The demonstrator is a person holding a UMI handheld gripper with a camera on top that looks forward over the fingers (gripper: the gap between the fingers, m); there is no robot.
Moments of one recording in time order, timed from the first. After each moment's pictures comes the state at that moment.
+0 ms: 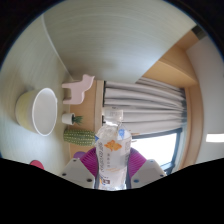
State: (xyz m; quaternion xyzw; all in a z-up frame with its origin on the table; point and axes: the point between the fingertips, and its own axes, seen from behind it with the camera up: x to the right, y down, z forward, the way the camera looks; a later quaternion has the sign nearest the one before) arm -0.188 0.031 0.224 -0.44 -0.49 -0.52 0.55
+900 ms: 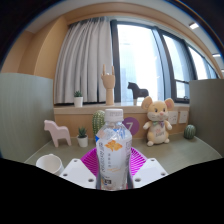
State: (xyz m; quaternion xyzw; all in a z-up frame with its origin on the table) arm -0.090 0.034 0.127 -0.76 0.00 0.02 0.65
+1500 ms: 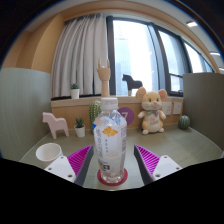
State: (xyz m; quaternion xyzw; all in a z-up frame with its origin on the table) arm -0.083 0.000 0.094 -0.78 0.02 0.01 0.62
